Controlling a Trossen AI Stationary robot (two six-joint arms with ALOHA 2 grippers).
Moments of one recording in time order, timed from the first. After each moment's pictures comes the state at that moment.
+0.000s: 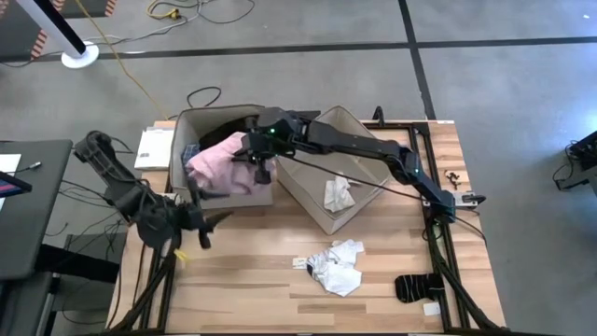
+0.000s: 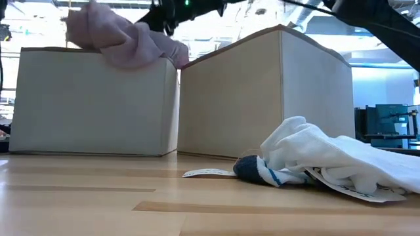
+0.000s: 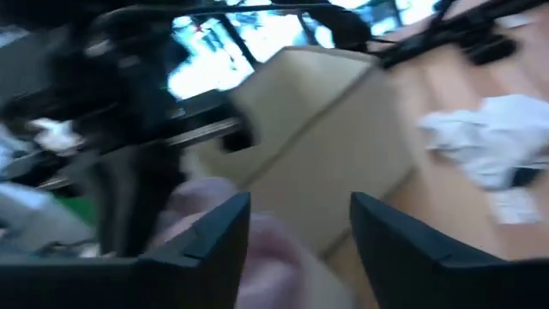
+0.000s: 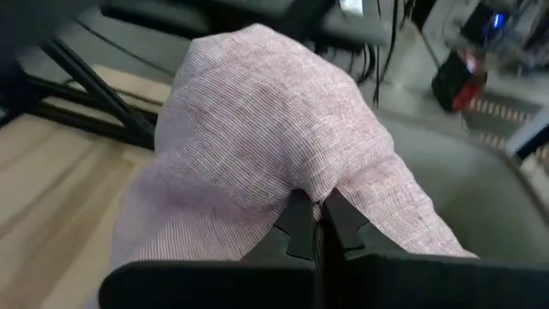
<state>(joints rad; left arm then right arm) -0.76 0.88 0.90 -0.53 -1.11 0.07 -0.20 2.26 2.33 -0.45 -0.28 -0.35</state>
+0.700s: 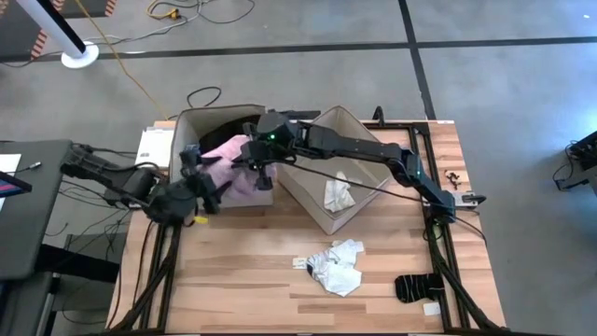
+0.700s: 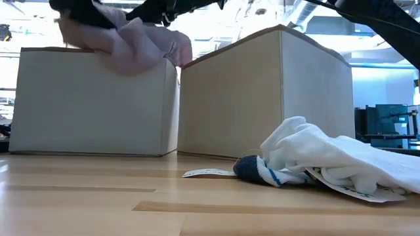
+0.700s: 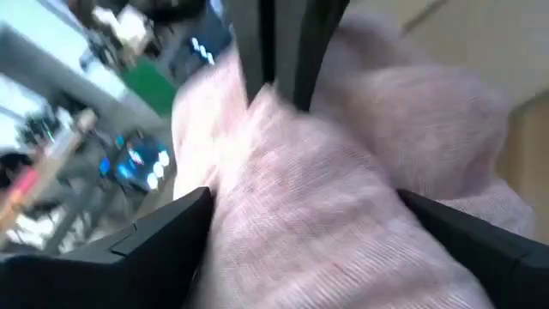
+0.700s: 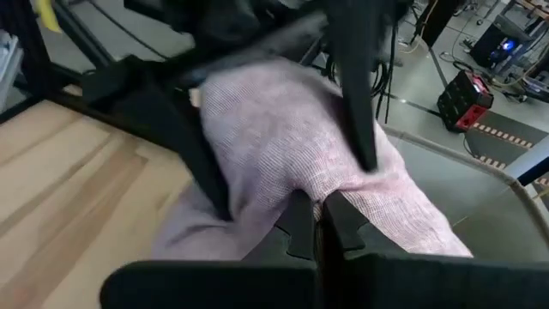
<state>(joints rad) -0.39 0.82 0.90 -0.82 -1.04 -0.01 -0.16 2.25 2.33 -0.46 -0.28 -0.42</state>
